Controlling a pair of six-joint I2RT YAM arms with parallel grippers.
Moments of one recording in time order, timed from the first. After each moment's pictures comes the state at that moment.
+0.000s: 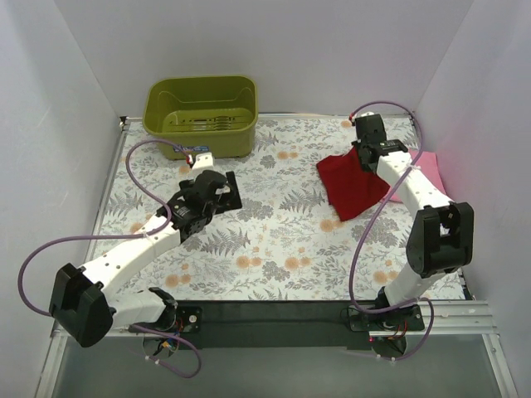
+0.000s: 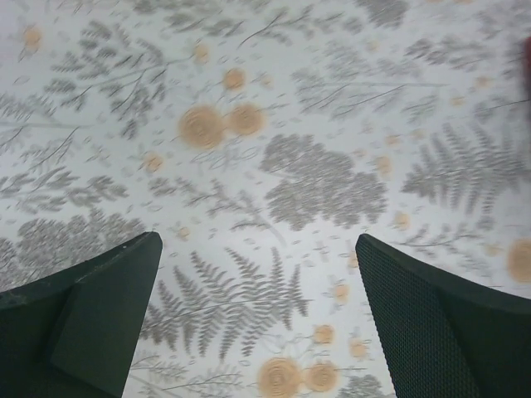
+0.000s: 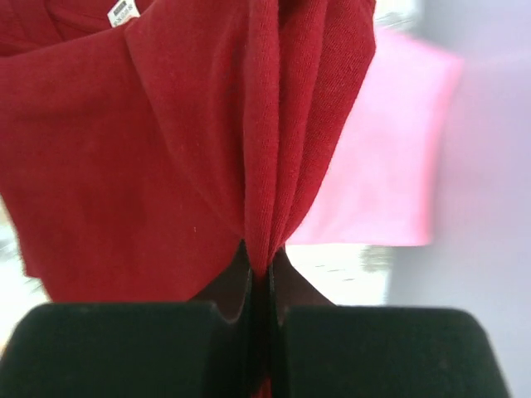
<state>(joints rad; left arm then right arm) -0.66 1.20 0.93 -0.40 -0.46 -0.60 0.24 1.64 1.33 -0.59 0.38 -0.14</state>
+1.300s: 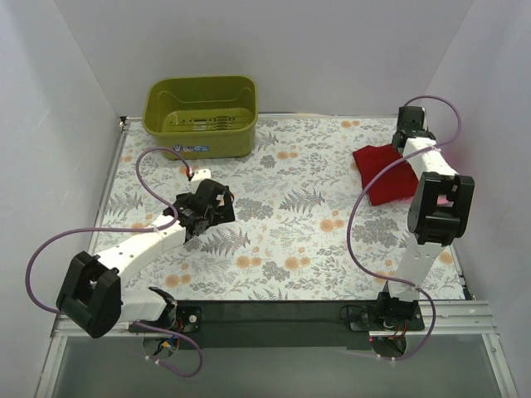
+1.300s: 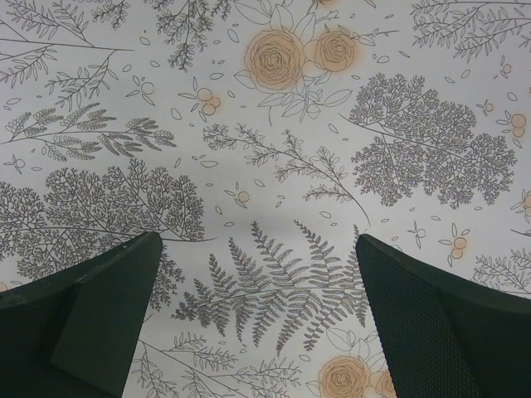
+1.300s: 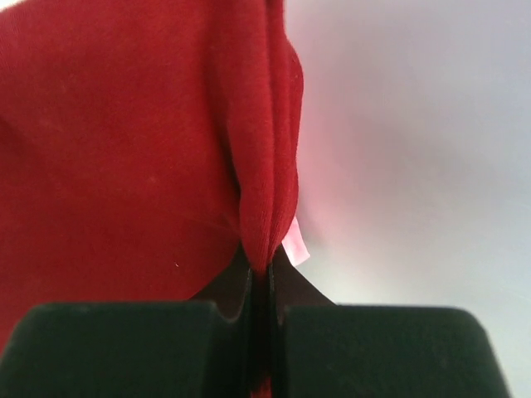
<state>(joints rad) -0.58 1.26 0.78 -0.42 -0.44 -0.61 -0.08 1.93 1.55 -0.47 0.64 -0.23</state>
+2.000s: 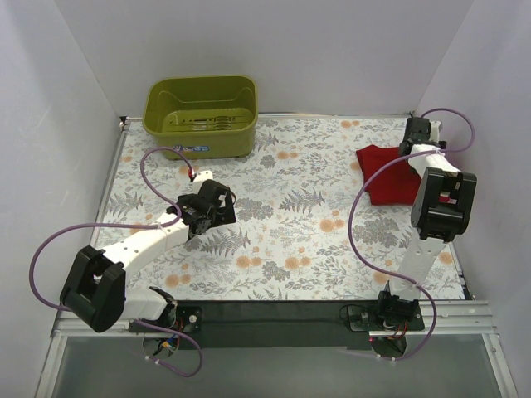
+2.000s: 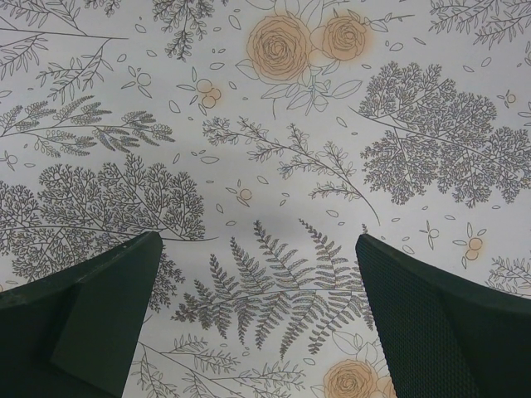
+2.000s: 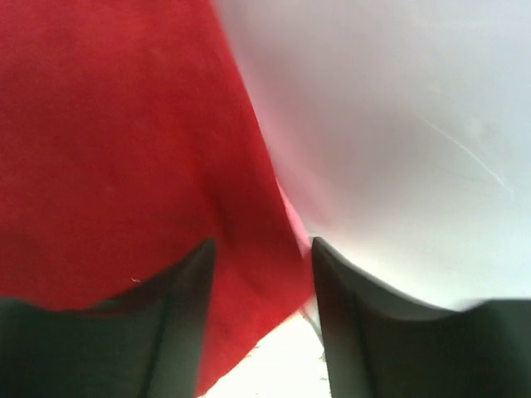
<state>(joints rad) -0.58 1.30 0.78 -0.42 -0.44 -0.61 -0.17 2.01 1.47 -0.38 0.72 -0.08</state>
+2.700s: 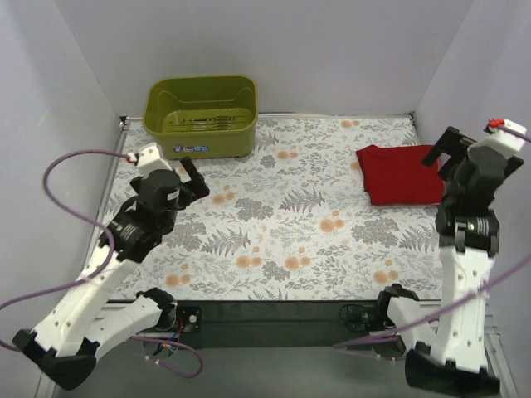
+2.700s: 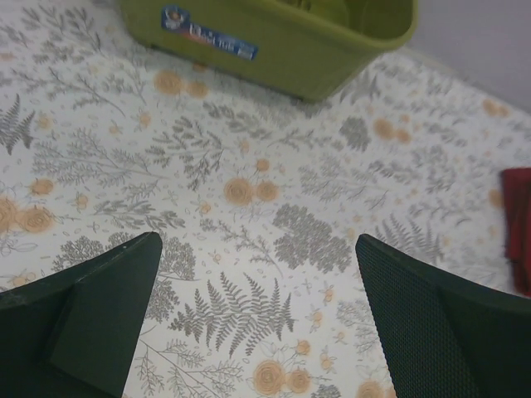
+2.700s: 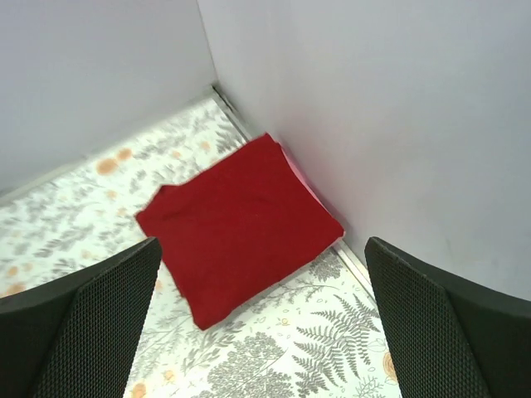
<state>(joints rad) -0.58 0.94 1.04 -0.64 -0.57 -0.64 -0.17 0.95 1.24 -0.53 0.33 0.16</state>
